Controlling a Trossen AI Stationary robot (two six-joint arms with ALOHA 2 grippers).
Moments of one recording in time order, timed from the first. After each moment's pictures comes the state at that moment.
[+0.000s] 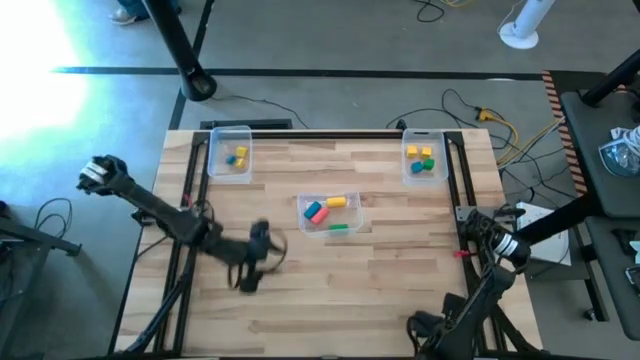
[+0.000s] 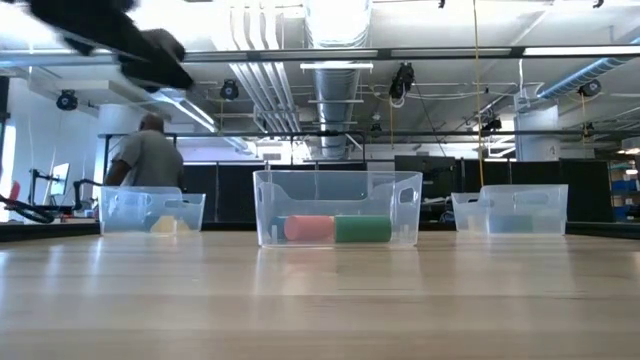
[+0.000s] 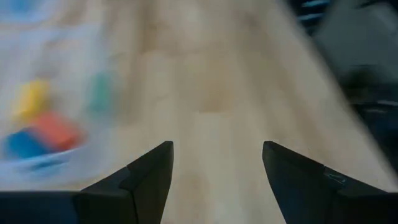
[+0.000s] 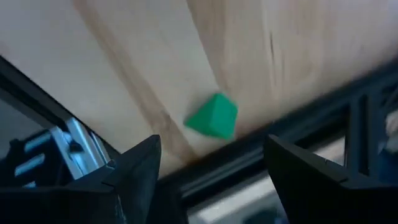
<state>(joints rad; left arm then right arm) -0.50 1.17 0.66 -0.12 -0.30 -0.27 0.99 2.09 1.59 -1.42 -0.34 1.34</state>
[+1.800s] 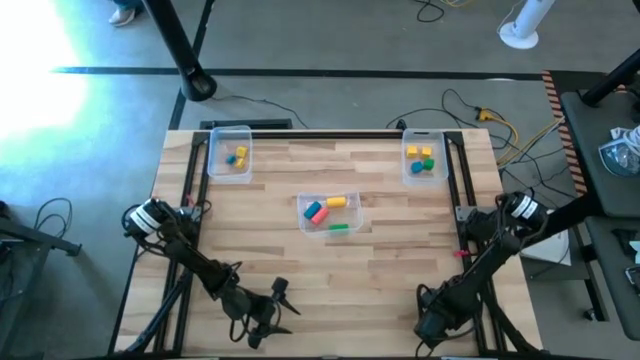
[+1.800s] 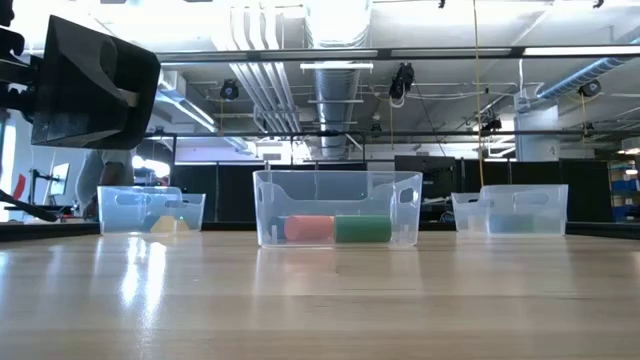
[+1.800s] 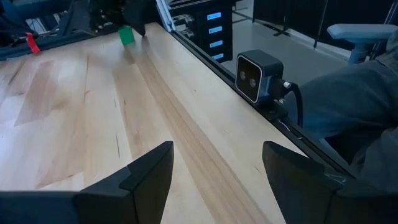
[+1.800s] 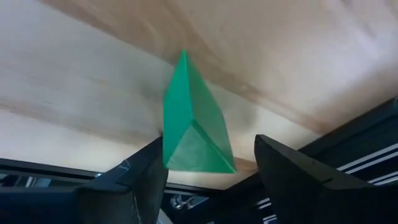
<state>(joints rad) -0.78 1.87 0.63 0.90 -0.36 -0.04 0.92 1.79 0.92 -0.61 -0.56 1.93</state>
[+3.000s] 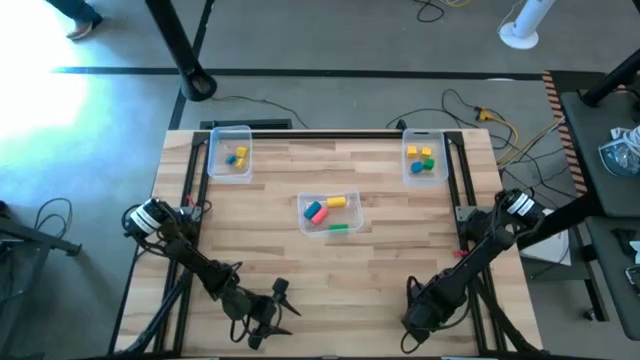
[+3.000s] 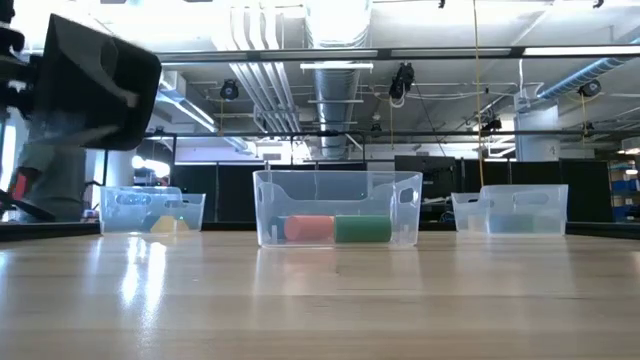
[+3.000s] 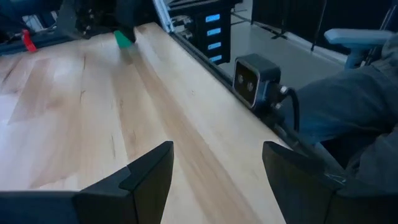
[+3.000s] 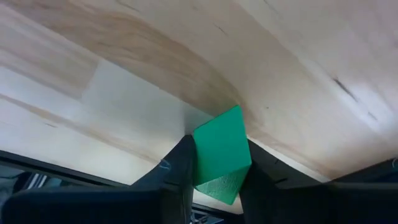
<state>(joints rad) -0.78 1.87 0.63 0.90 -0.35 -0.06 0.82 1.78 0.94 -0.62 -0.48 1.75</state>
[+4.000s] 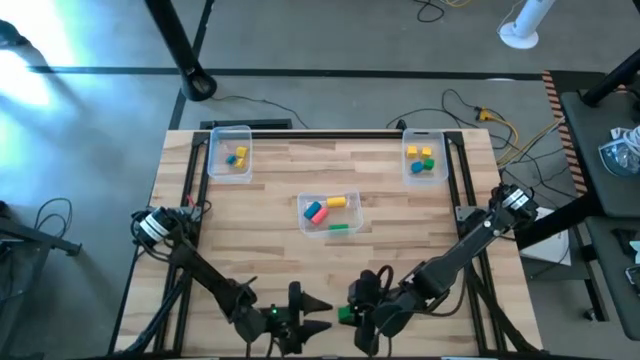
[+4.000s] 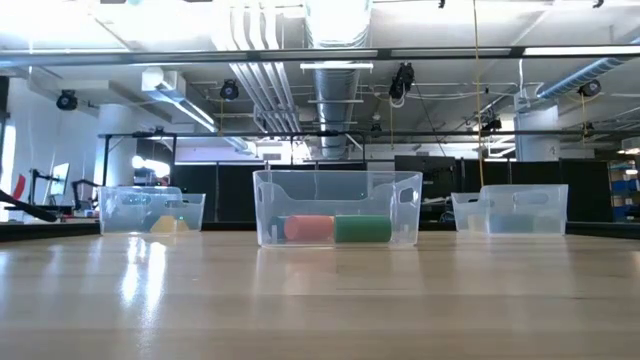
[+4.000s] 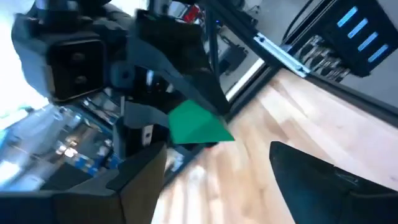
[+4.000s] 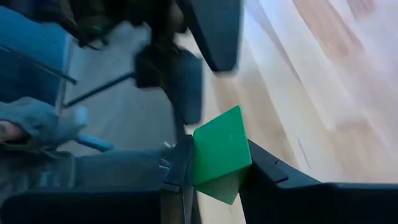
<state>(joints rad) -0.76 1.97 1.07 0.85 -0.81 0.79 0.66 1.78 1.44 -0.38 0.29 0.89</state>
